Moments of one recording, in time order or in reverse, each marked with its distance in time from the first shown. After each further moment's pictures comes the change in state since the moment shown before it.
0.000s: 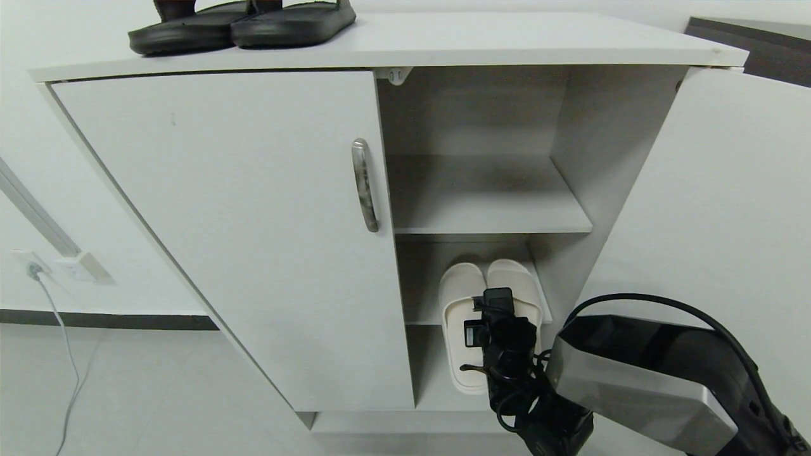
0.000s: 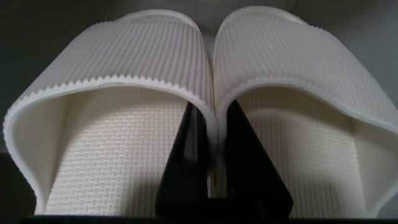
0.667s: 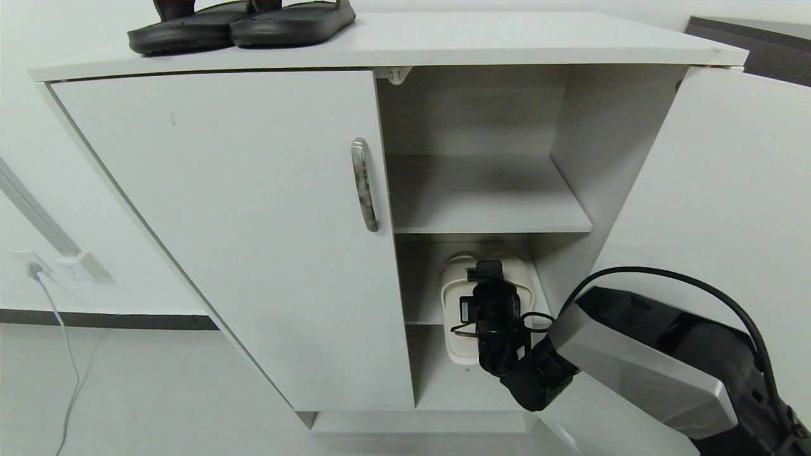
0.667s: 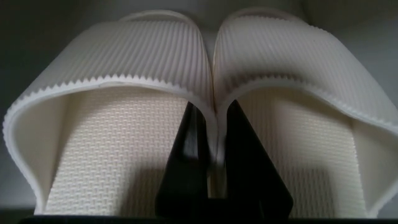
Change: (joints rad) left arm 0.000 0.000 0.000 0.000 0.001 -0.003; right arm -0.056 -0.003 -0.301 0.455 0.025 0.096
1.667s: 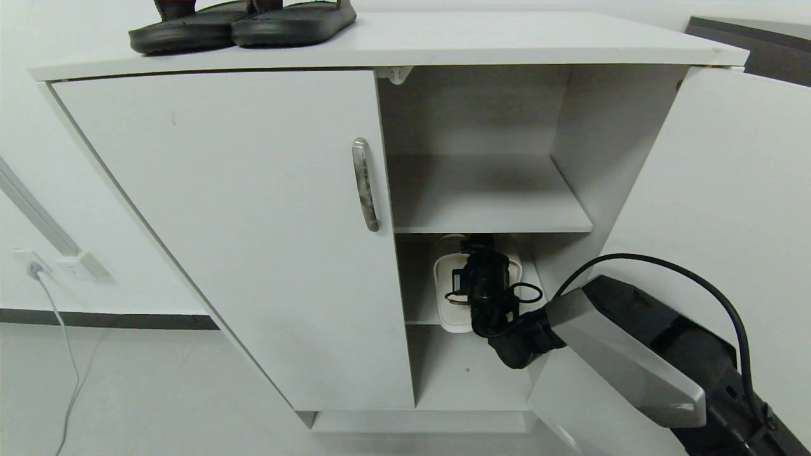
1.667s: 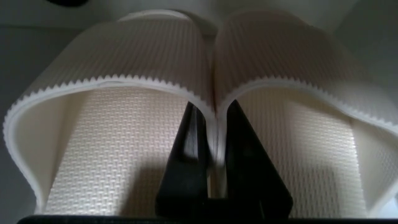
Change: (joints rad) left arm 0.000 0.000 0.000 0.000 0.000 0.001; right arm -0.051 0.082 -0.345 0.209 0.087 -0.001
